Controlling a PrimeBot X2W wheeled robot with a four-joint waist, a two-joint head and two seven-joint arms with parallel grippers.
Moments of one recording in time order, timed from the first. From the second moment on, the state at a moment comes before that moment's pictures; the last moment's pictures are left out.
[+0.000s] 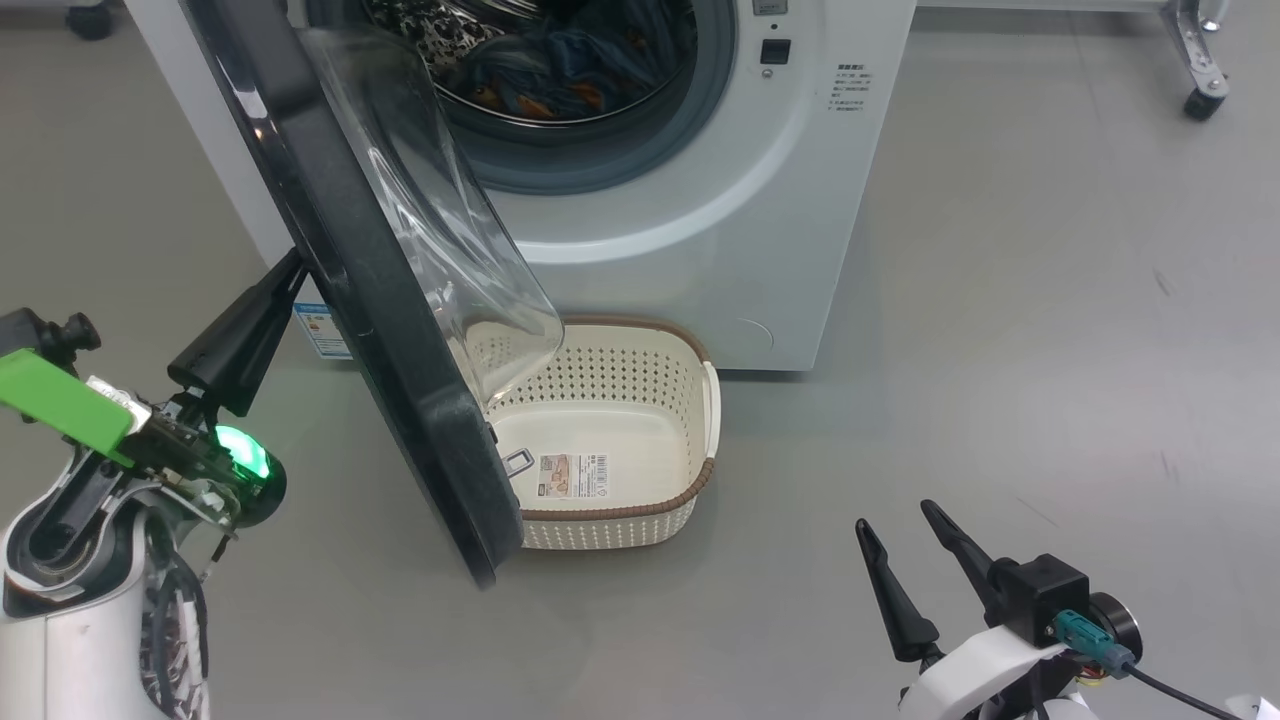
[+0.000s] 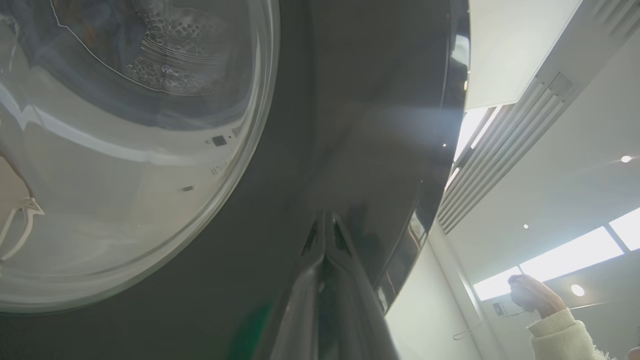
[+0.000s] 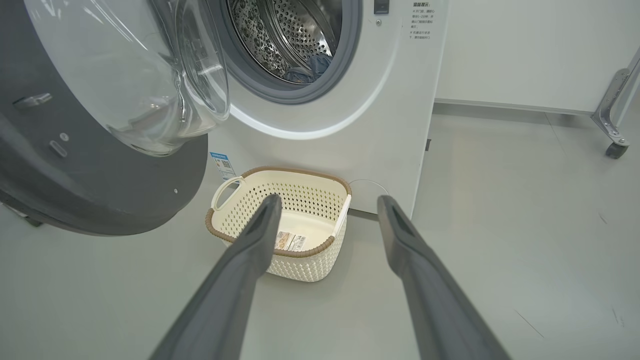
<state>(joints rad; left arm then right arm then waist) -0.40 0.05 0.17 0.19 -1.75 -0.12 0.77 0.01 -0.07 0.25 0.30 0.19 0.12 -0.26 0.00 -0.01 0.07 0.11</state>
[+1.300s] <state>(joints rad) -0.62 0.03 0.13 0.39 -1.58 -0.12 0.53 -0.01 -0.07 0.23 0.28 0.18 0.12 -0.26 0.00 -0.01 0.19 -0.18</state>
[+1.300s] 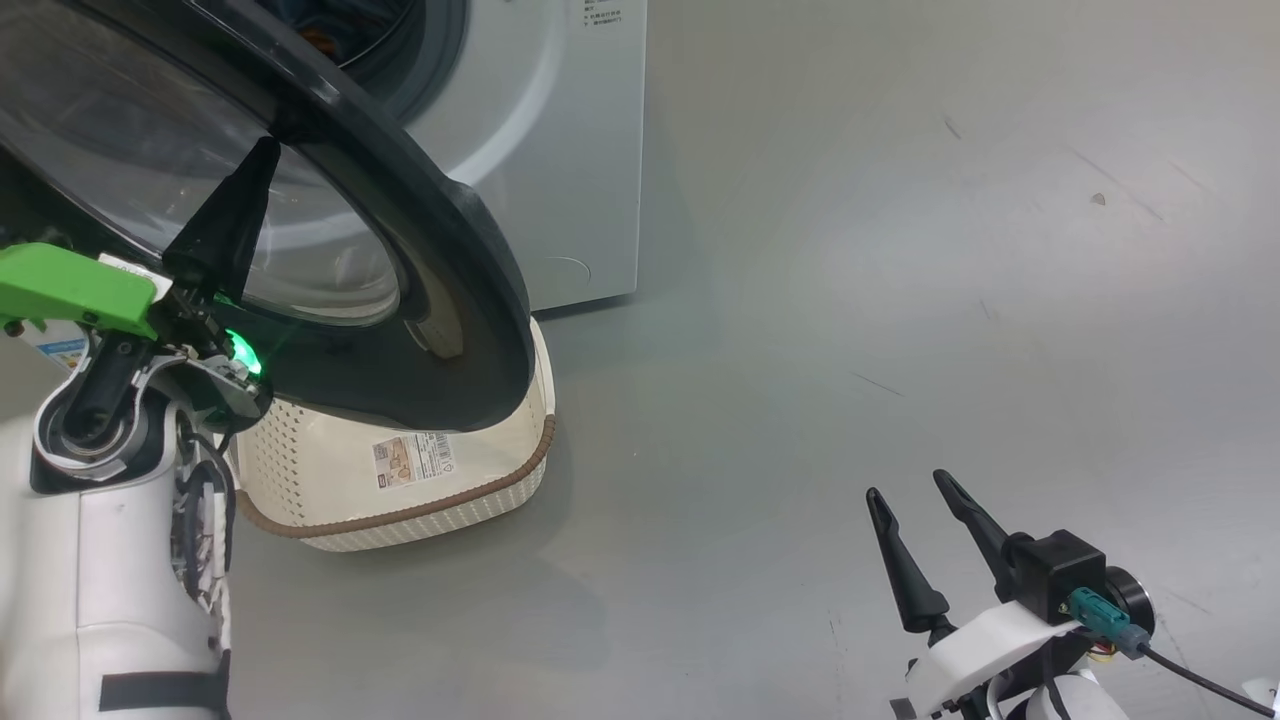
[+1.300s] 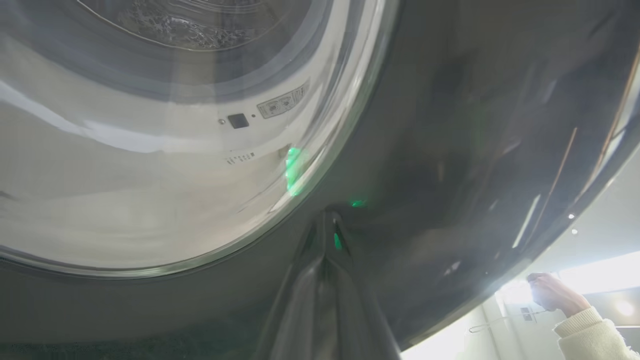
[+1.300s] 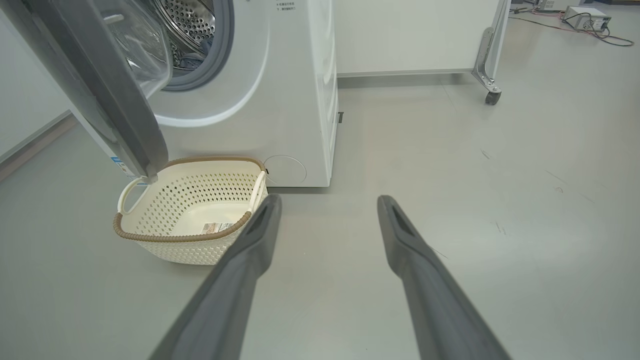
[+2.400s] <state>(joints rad) -0.29 0.21 -0.08 0.27 -0.99 -0.12 0.13 0.03 -0.06 0.16 0.27 0.19 0.12 -0.26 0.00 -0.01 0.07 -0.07</state>
